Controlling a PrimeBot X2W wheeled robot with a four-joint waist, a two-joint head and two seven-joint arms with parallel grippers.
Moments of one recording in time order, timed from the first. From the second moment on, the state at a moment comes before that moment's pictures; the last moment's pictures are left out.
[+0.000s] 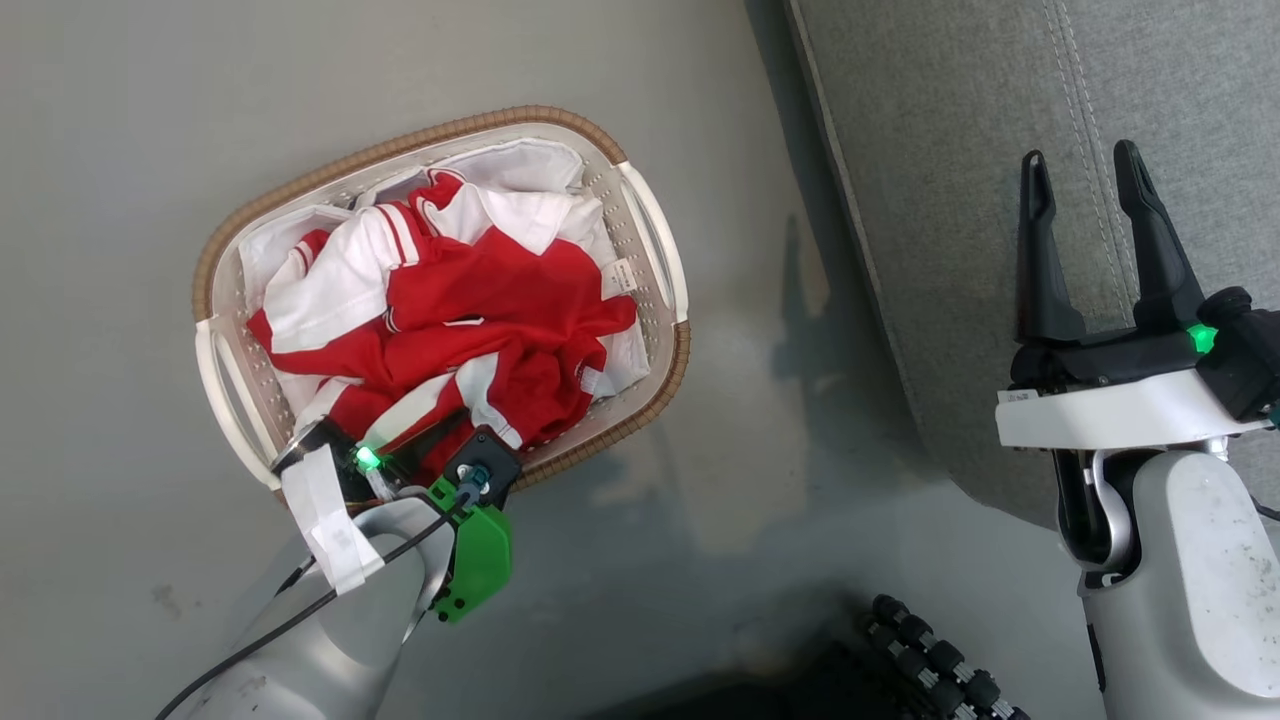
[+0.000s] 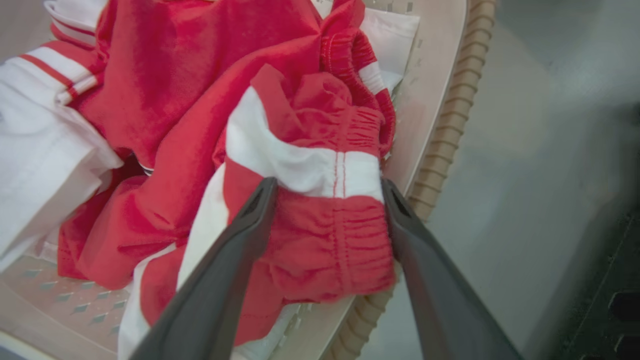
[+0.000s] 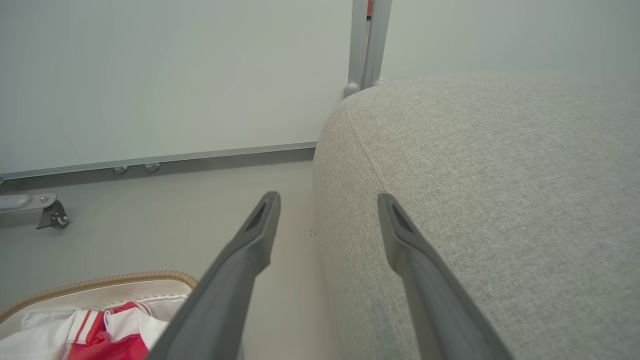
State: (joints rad) left arm -0.71 0.11 -0.79 1.15 -0.05 -0.11 -0.23; right arm -0.35 -0.05 -0.01 -0.03 0.21 0.13 -0.26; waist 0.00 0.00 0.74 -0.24
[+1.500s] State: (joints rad) left arm -0.67 0.20 -0.78 0.66 -0.14 -0.12 -0.26; right arm -0.13 -0.05 0.00 0.10 0.11 0.13 -0.26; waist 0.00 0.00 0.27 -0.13
